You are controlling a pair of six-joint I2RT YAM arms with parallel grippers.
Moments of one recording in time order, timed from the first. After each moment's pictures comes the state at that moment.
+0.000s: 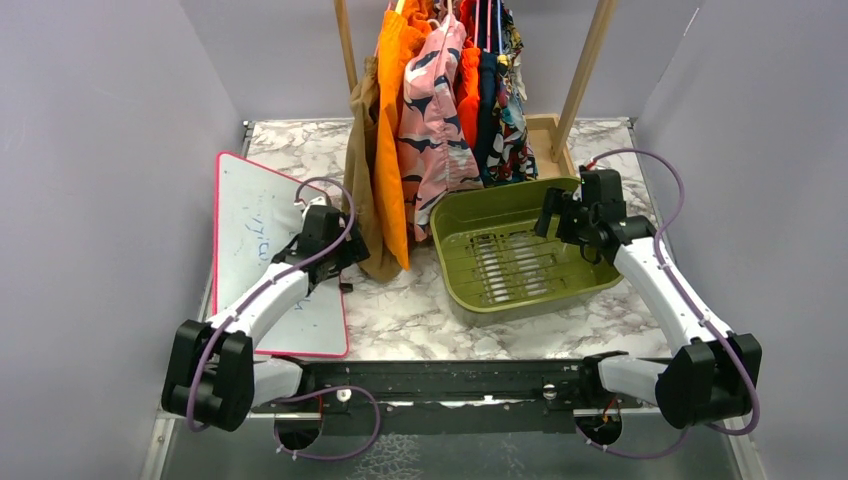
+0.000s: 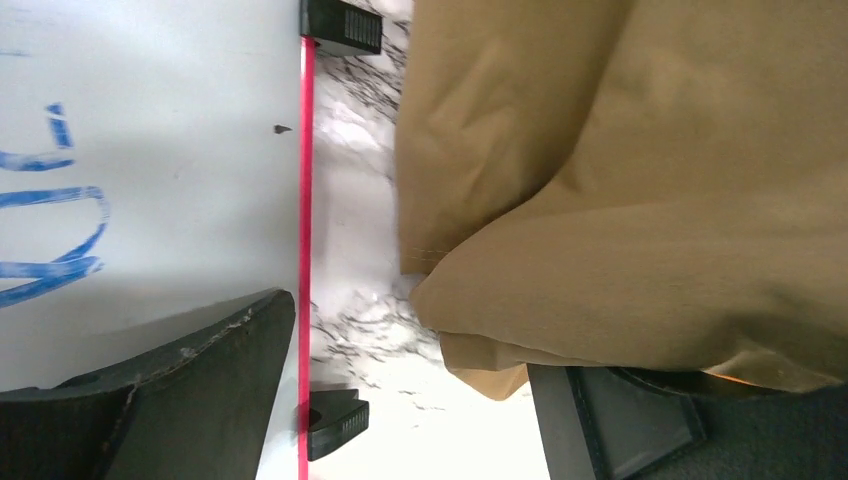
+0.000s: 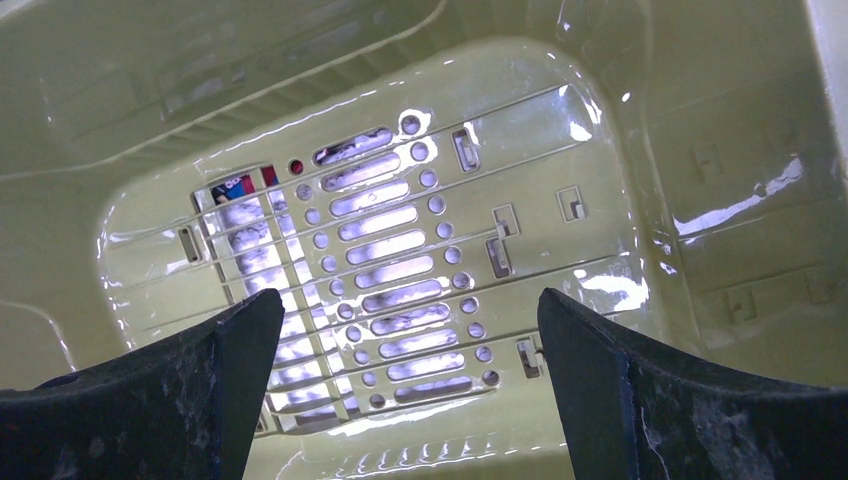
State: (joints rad) left arm -0.30 1.20 0.63 -0.24 -0.10 -0.60; right arm 0.17 1.20 0.95 -0.57 0.05 0.32
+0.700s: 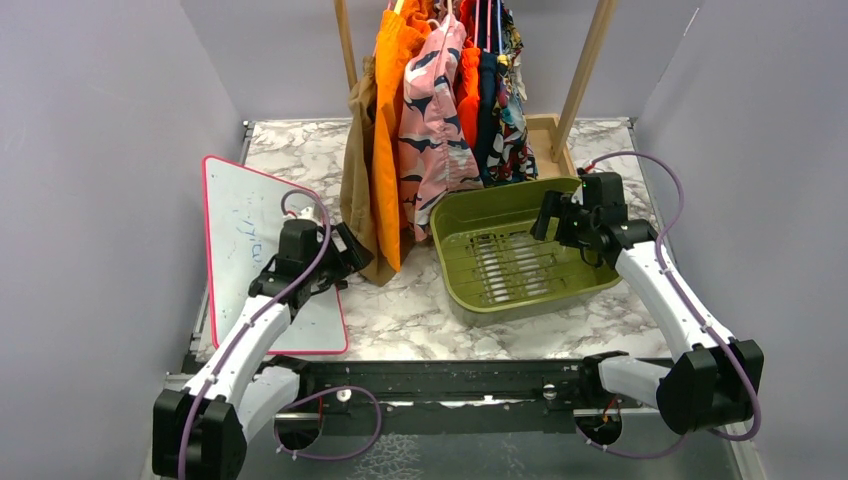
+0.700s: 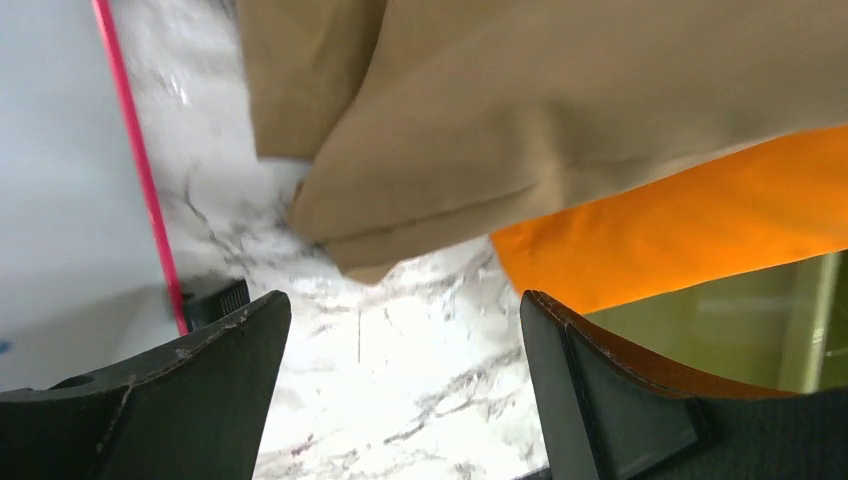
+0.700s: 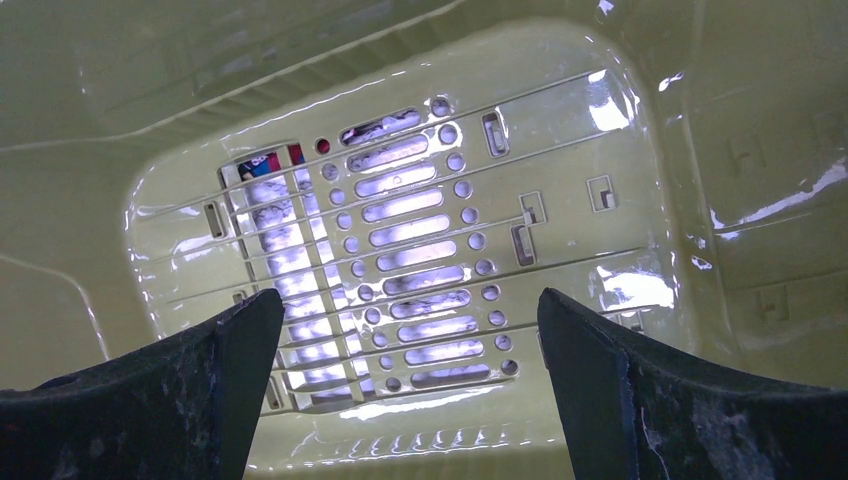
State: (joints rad) left arm -0.21 0.92 0.57 -0.30 0.19 -0.67; right arm 0.17 1.17 0.93 -0.57 -0.01 0.32
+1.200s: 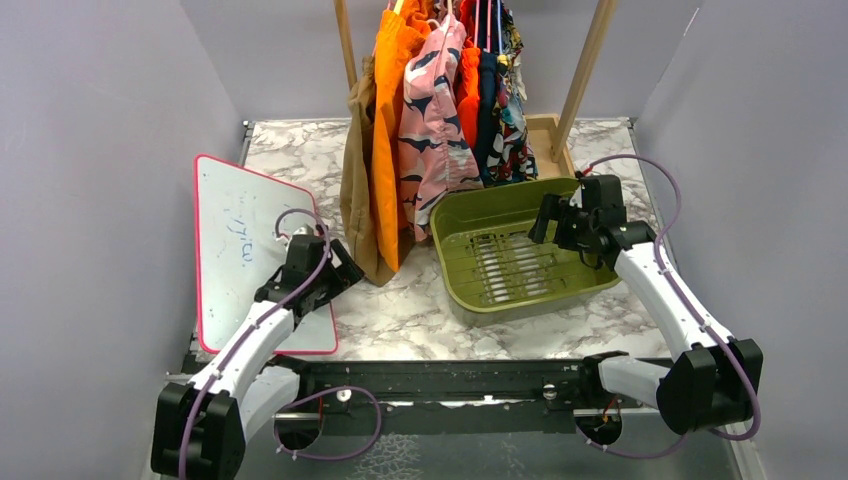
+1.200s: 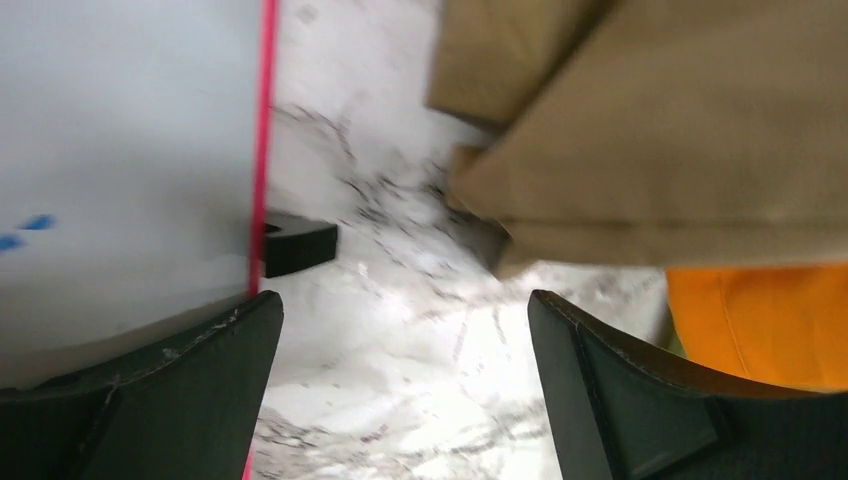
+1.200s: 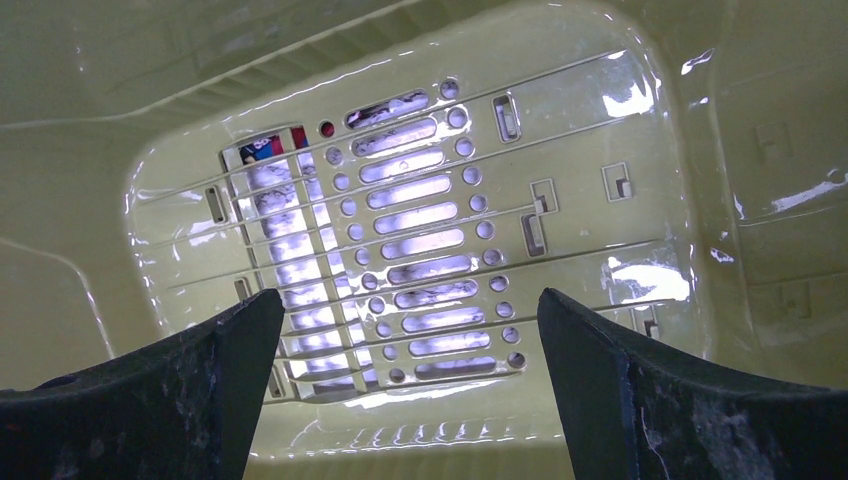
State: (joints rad) left arm -0.24 0.93 0.44 -0.35 0.05 -0.78; right arm 0.17 1.17 0.92 -0.57 -0.05 0.32
